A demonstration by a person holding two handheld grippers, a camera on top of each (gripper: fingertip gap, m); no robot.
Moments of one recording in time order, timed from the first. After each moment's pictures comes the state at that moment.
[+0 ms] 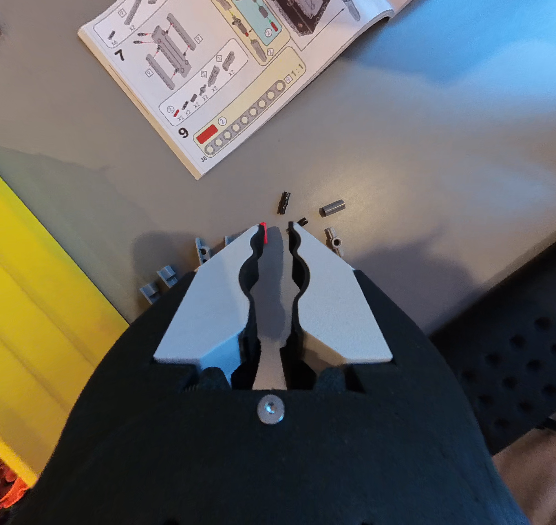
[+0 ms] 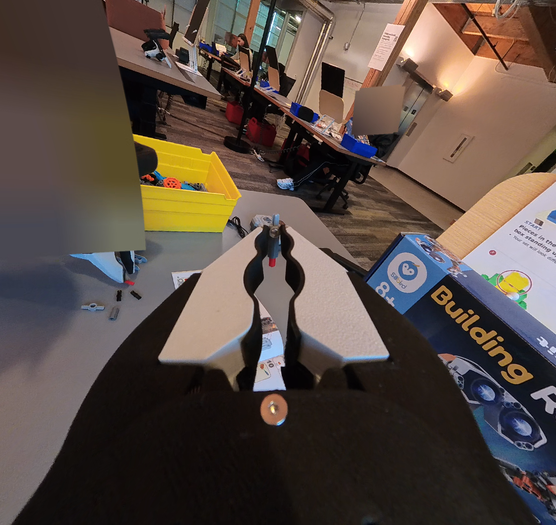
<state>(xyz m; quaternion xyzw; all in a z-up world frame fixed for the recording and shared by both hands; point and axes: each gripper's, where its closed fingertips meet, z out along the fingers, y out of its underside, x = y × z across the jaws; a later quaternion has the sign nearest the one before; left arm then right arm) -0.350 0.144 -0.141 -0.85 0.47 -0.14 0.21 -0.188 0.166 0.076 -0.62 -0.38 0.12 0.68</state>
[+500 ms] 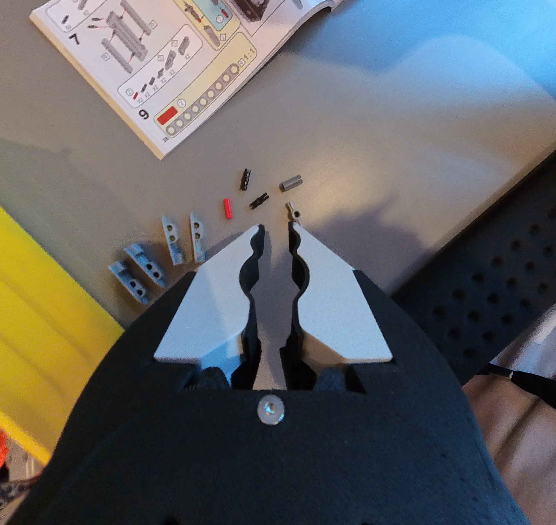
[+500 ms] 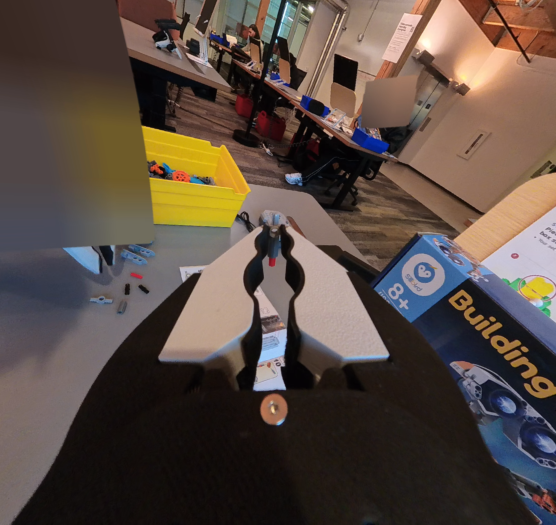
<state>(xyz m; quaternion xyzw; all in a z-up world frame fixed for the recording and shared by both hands) -0.354 0.111 -0.126 -0.84 0.48 -0.18 0.19 -0.197 0.166 0.067 -0.63 -0.39 0.12 0.66</state>
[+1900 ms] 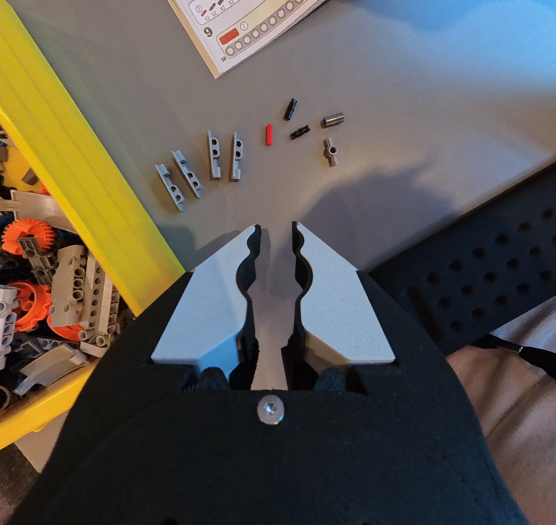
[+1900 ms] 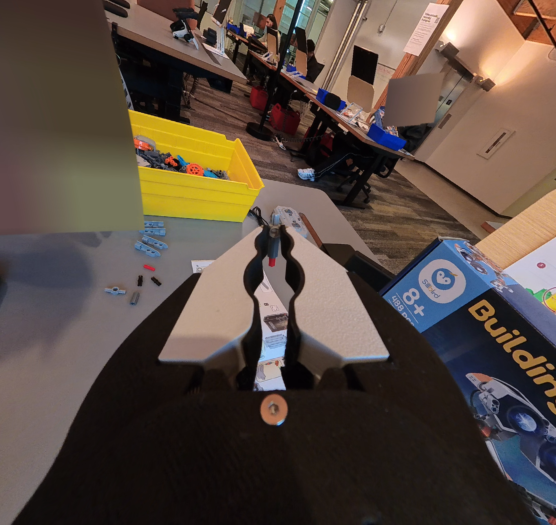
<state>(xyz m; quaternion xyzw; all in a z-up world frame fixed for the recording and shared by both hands) -0.415 0.100 -0.113 -0.88 0.42 -0.12 0.21 -0.208 0.161 0.060 -0.63 -0.42 0.13 0.65</state>
